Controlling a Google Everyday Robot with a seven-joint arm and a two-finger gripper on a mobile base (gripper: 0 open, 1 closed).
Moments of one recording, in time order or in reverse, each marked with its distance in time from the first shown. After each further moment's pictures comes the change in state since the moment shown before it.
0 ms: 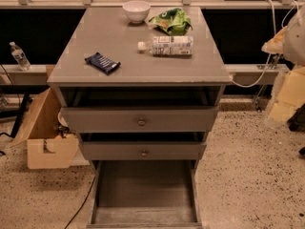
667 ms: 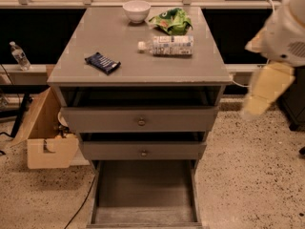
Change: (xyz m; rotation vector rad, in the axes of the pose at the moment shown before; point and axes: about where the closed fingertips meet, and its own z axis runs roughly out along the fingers) arm -0.024 -0.009 0.015 -0.007 -0.023 0.028
